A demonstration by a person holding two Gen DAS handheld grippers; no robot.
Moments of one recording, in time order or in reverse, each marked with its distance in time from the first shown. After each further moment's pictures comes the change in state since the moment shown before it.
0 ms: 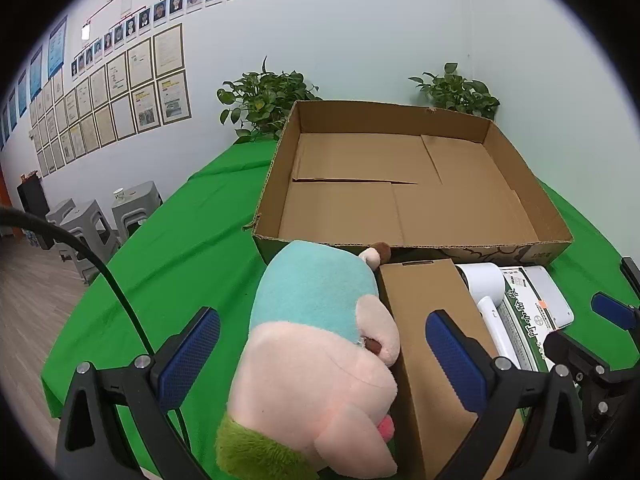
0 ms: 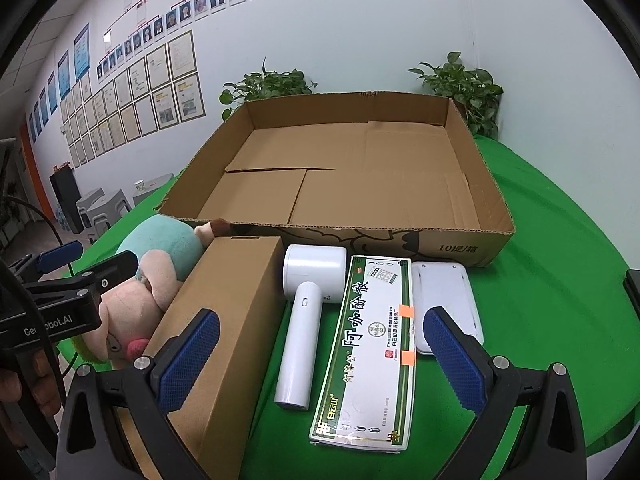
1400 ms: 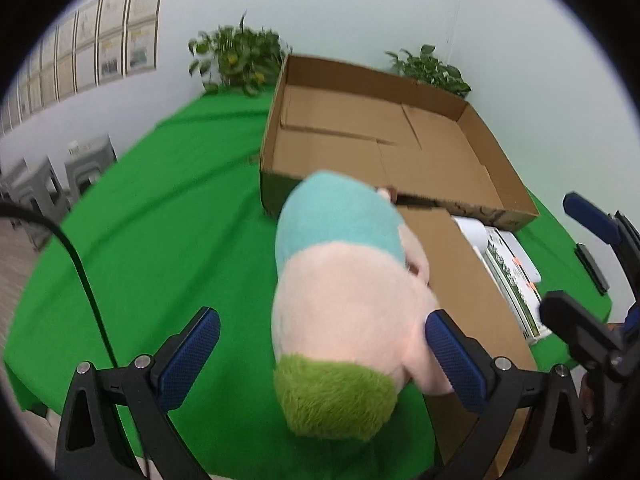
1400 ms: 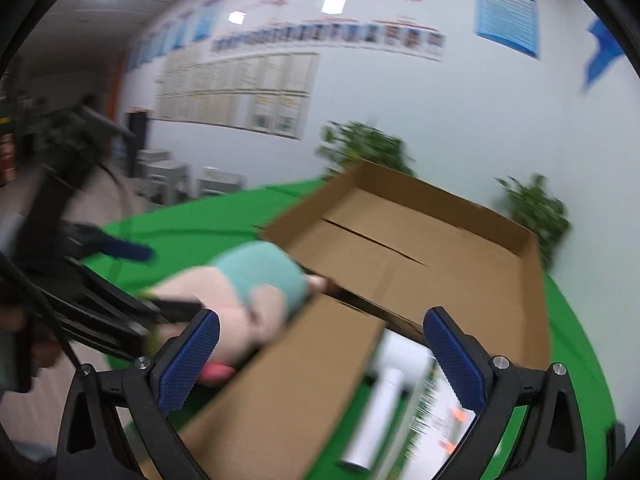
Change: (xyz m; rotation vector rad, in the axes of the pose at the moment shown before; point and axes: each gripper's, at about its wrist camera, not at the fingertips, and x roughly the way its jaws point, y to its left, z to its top) left arm 0.018 0.061 -0.031 -0.073 0.147 -0.256; right arm 0.001 0.099 0.005 -0.467 -0.219 0.207
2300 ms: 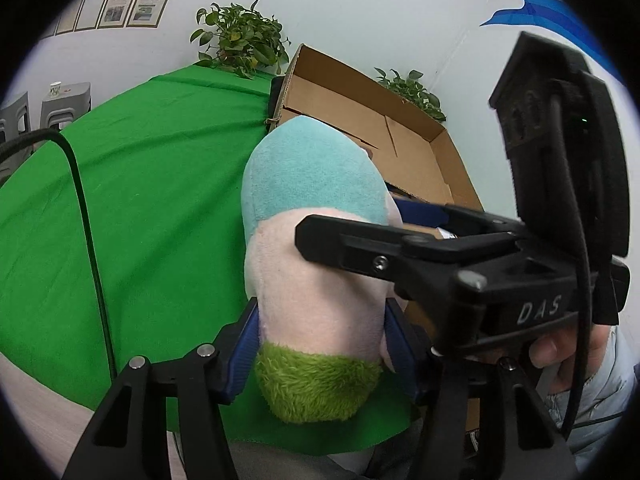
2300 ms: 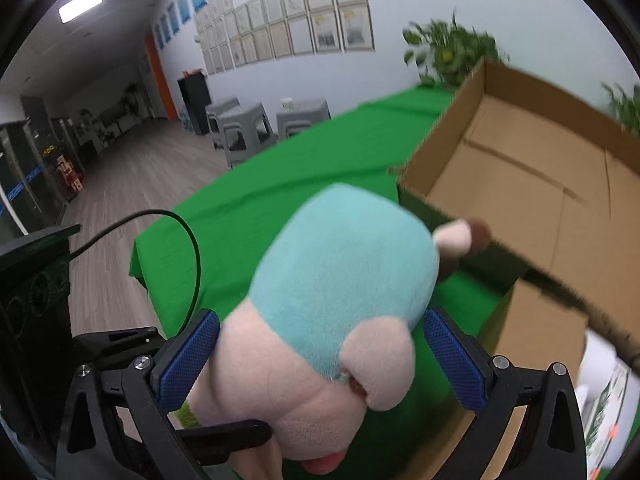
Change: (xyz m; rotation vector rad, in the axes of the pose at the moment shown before) left arm -0.024 0.048 -0.043 -0.158 -0.040 -0.228; right arm 0.136 0.075 0.041 0.196 0.369 0.372
